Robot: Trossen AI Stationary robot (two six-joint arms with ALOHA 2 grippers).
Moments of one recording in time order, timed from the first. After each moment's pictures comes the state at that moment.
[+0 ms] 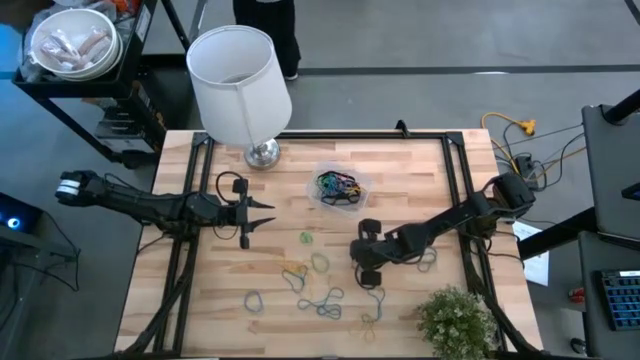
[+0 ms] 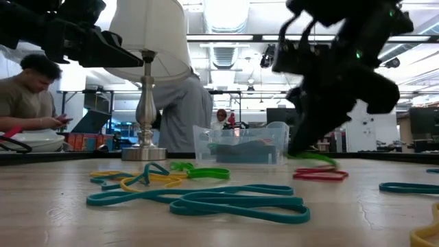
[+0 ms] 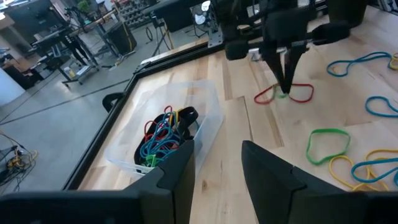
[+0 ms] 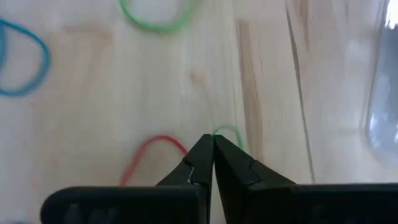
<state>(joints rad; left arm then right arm) -0.15 0.71 0.32 0.15 -0.31 0.27 0.33 1.73 0.91 -0.26 0.28 0.30</state>
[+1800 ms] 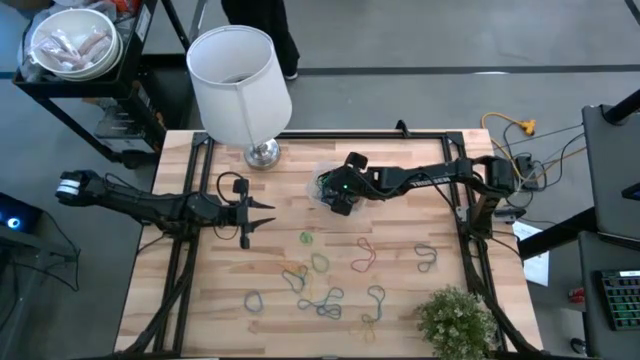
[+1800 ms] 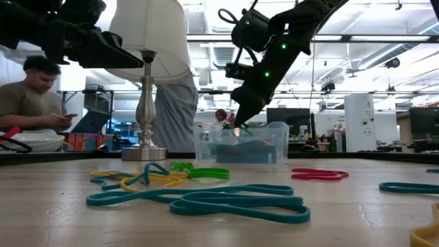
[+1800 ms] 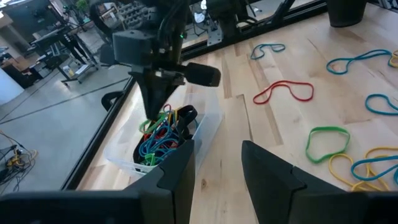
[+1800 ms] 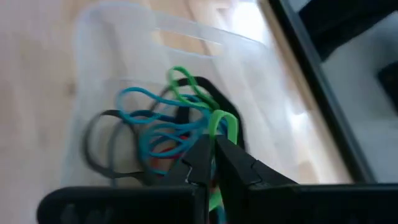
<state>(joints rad) -0.15 0.72 0.32 0.15 -0.31 0.27 -0.16 1.80 1.15 -0.25 0.39 -0.03</state>
